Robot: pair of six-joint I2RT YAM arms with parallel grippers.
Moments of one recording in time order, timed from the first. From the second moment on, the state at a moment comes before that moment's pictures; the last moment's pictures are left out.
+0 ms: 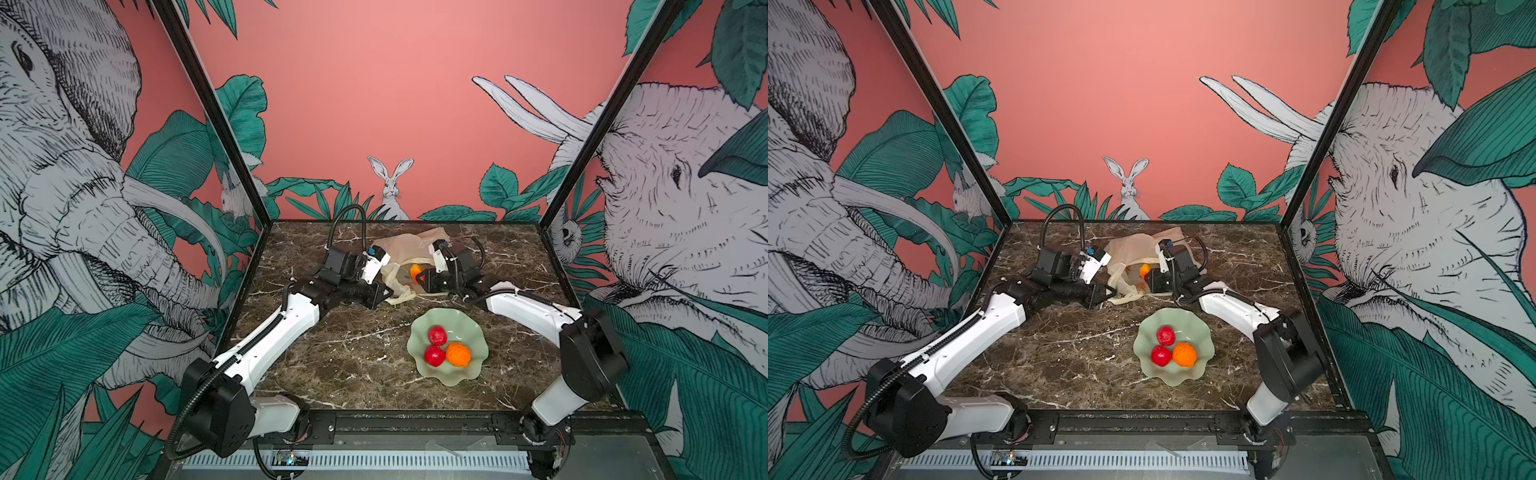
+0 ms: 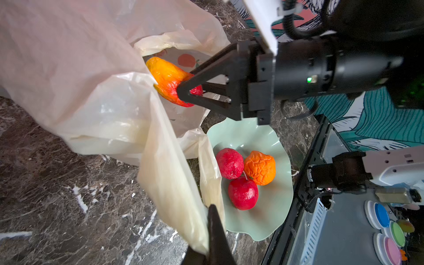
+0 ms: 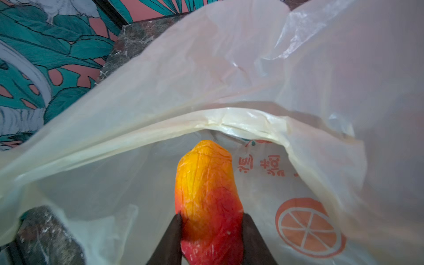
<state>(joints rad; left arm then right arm) -0.52 1.29 1.06 -0.52 0.55 -0.12 0.58 1.59 1.10 -0.17 -0.18 0.39</state>
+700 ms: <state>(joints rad) -0.52 1.26 1.03 -0.51 0.54 -0.14 0.59 1.03 0.96 -0.73 -0.26 0.34</state>
